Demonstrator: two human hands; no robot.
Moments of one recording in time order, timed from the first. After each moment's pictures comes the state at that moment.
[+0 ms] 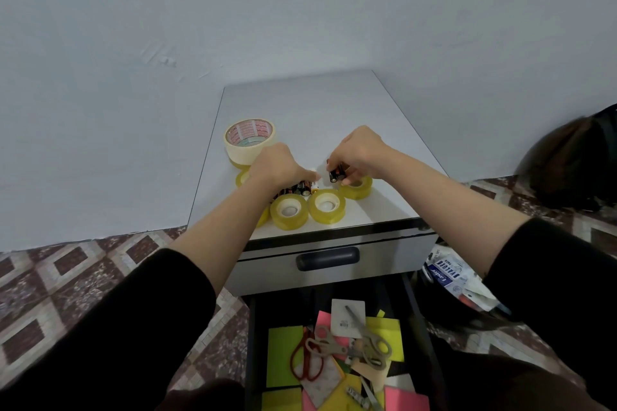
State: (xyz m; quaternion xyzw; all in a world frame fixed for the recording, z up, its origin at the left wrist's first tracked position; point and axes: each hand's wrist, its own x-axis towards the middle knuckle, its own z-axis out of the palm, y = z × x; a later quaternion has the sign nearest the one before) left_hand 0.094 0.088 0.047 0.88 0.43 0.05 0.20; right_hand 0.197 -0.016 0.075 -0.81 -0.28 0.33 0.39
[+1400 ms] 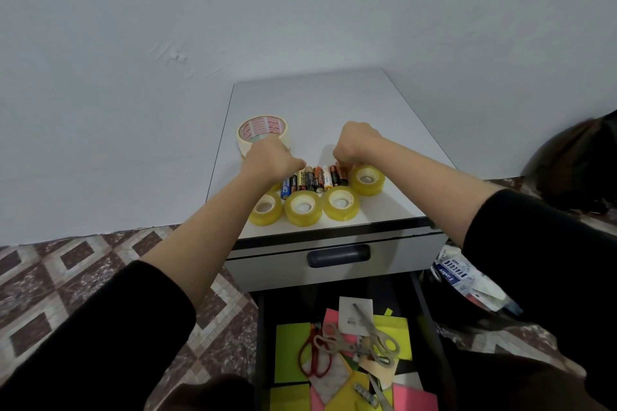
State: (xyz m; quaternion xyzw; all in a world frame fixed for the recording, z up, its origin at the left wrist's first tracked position) left_hand 0.066 0.093 0.063 0.86 0.44 0.10 0.25; right_hand 0.193 0.017 0.074 -0.90 -0.39 0.16 0.14
